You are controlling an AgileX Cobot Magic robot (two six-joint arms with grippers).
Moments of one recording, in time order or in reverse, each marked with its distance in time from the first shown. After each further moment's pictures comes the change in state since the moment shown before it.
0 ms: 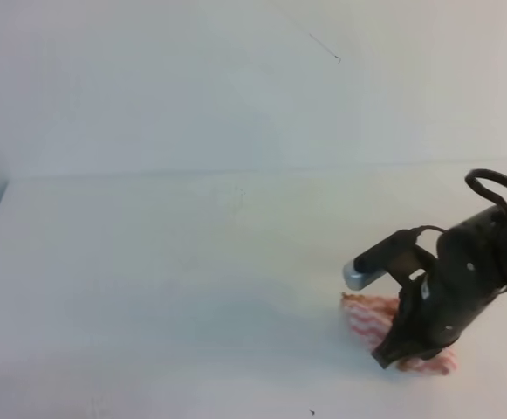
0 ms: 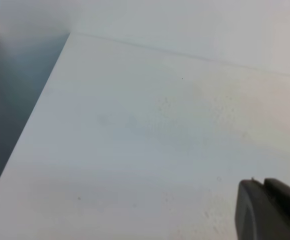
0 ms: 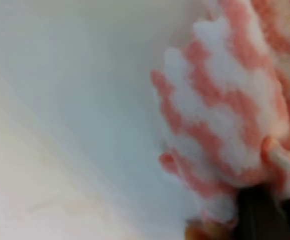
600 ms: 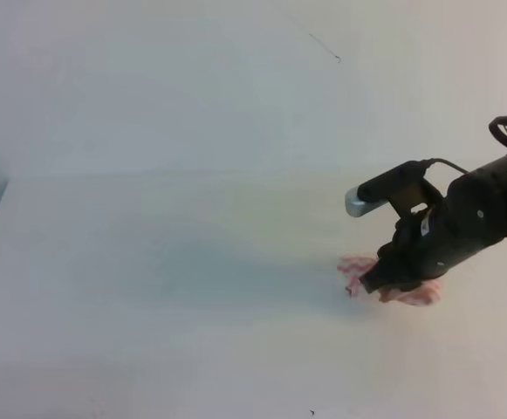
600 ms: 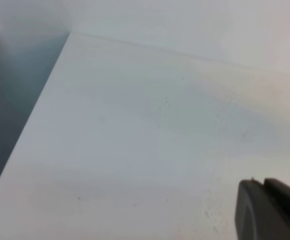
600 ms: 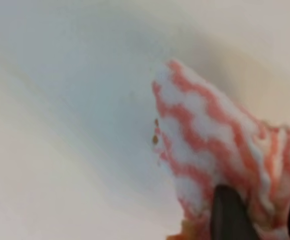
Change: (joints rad) left arm 0.000 0.000 0.000 0.000 0.000 0.000; right arm -0.067 -0.093 0.010 -0.052 -0.164 0.071
